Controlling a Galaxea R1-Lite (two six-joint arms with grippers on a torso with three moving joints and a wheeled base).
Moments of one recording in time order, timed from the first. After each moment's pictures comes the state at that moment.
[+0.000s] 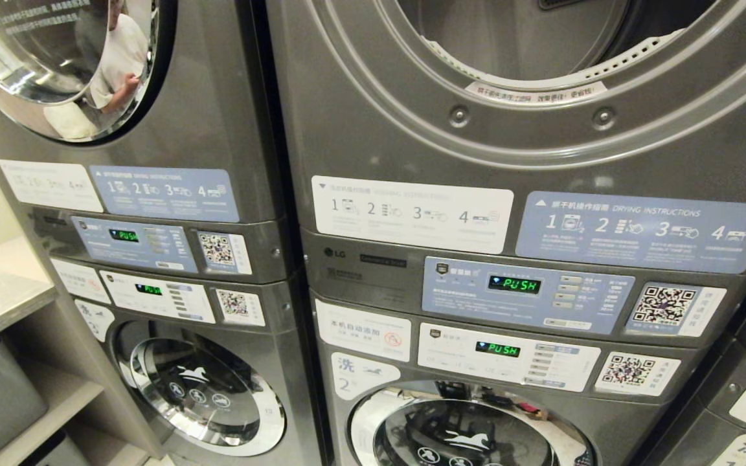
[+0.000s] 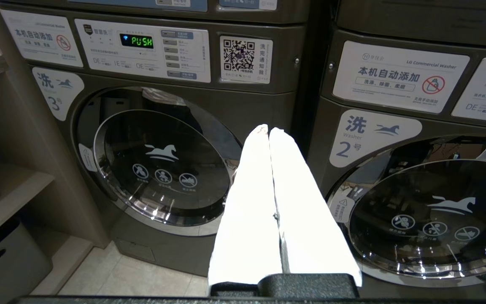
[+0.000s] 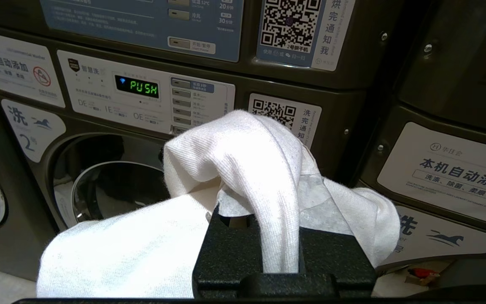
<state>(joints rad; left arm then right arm) 0.00 0.00 0.00 0.01 0.00 0.00 -0.01 0.00 0.00 -0.04 0.03 -0.10</state>
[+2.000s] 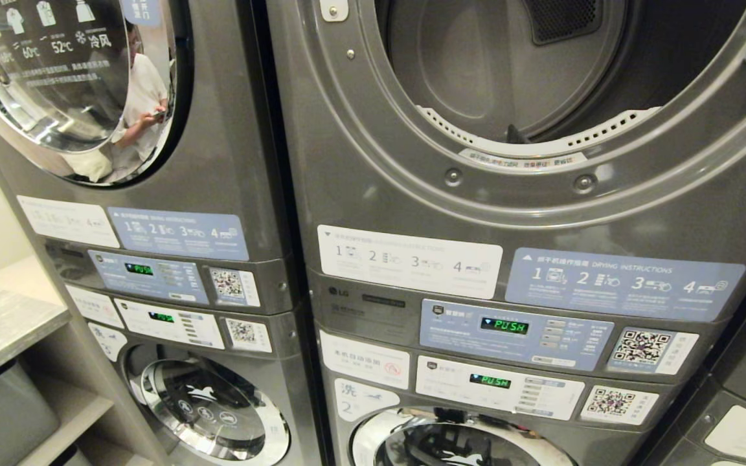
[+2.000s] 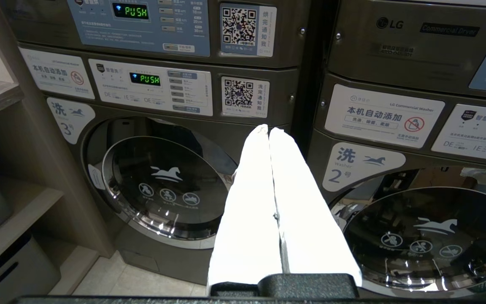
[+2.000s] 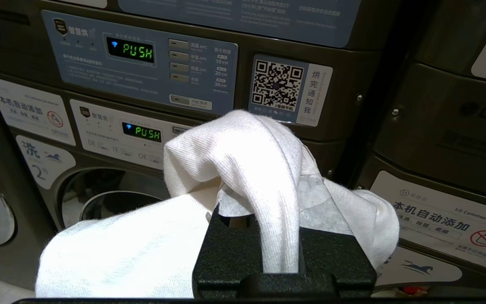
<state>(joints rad) 0.00 0.00 0.00 0.01 0.00 0.00 -0.01 0.00 0.00 -0.04 0.03 -0.10</state>
